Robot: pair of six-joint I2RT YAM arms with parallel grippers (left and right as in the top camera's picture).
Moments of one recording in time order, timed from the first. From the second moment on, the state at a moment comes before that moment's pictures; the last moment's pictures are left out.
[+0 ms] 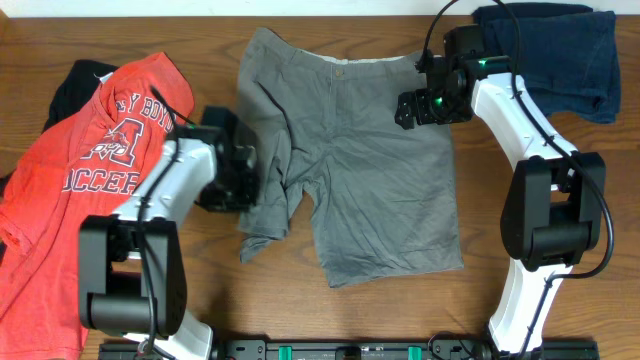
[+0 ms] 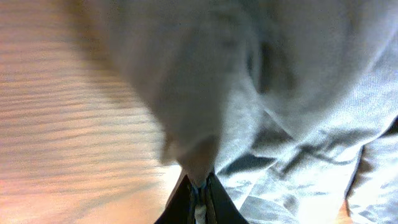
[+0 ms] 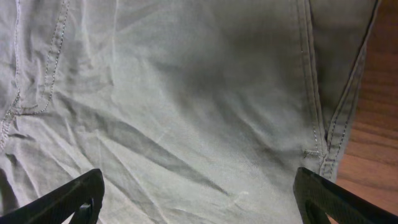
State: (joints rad) left arm -0.08 1.75 1.14 -1.02 0.17 -0.04; right arm 0.13 2.11 1.67 -0.82 -0.25 -0.01
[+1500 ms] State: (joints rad) left arm 0.17 1.74 1.41 -1.15 0.02 -0.21; right arm 0.35 2.11 1.48 -0.98 -0.07 0.24
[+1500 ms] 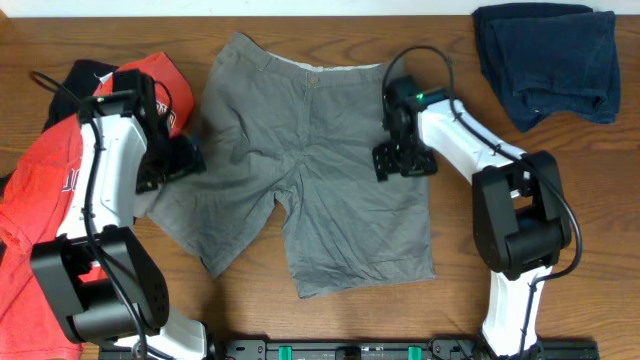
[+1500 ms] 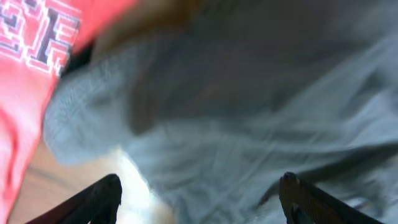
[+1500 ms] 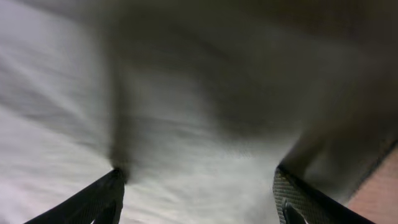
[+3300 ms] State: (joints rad) left arm 0.04 2.15 1.44 -0.29 0.18 -0.10; right arm 0.18 2.52 2.53 -1.30 0.03 0.05
